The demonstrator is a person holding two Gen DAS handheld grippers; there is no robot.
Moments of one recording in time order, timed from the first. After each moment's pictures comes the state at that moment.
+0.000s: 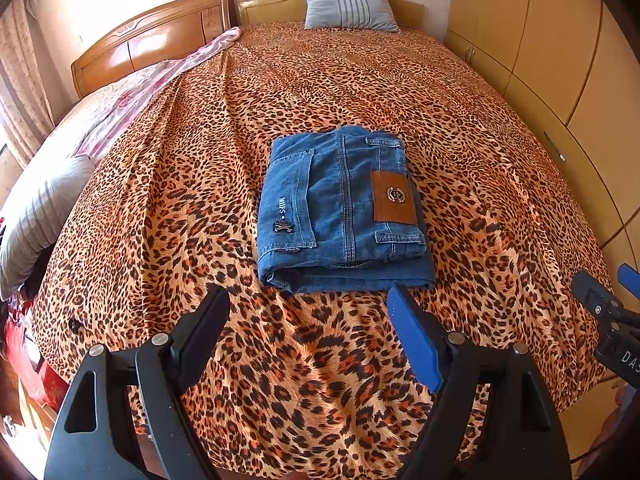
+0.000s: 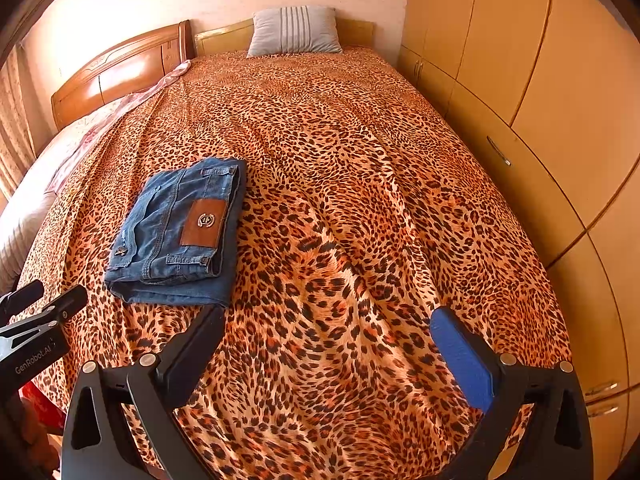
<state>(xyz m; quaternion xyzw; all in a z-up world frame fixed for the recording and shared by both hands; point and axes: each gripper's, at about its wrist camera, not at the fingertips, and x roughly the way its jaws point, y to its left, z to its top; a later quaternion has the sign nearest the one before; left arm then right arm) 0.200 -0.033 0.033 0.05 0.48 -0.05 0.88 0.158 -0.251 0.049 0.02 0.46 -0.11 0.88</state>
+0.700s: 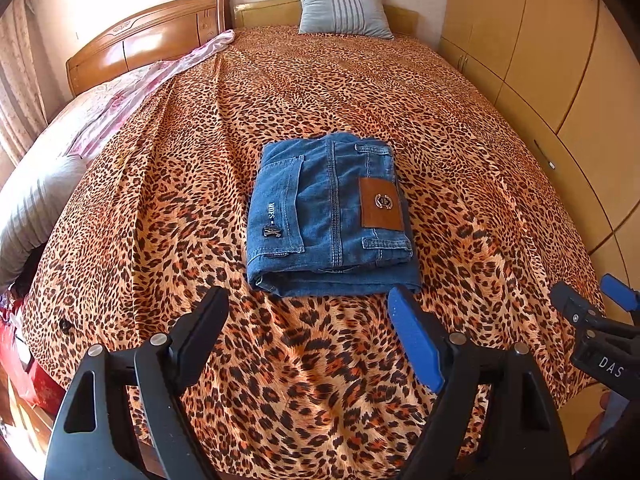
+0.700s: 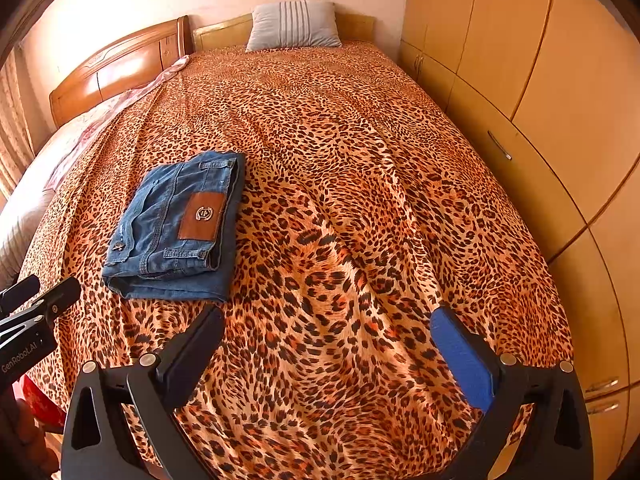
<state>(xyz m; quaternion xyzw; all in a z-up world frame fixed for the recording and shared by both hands) 0.200 -0.034 0.038 0.03 0.47 -0.06 0.88 0.158 -0.251 0.043 0.02 0.47 -0.11 0.88</state>
